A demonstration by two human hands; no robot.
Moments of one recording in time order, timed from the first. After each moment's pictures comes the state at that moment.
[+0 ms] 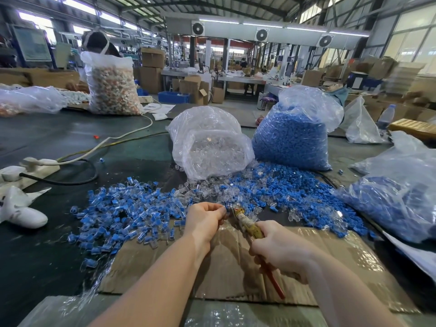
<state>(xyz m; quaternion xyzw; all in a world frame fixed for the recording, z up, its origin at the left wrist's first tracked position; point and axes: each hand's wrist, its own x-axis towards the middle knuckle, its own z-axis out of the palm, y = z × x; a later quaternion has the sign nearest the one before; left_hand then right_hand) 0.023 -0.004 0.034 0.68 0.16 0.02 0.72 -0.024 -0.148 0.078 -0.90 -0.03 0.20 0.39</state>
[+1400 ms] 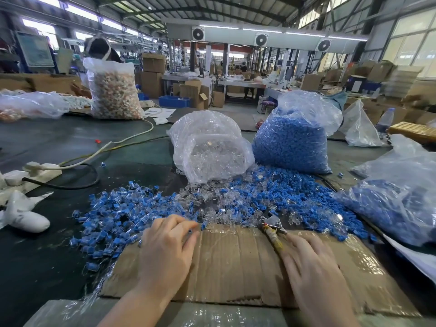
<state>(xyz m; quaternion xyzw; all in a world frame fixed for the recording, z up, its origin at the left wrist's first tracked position) -0.043 0.050 0.018 0.91 -0.05 0.33 0.25 -0.056 -0.189 0.019 -0.95 -0.03 -0.26 0.15</state>
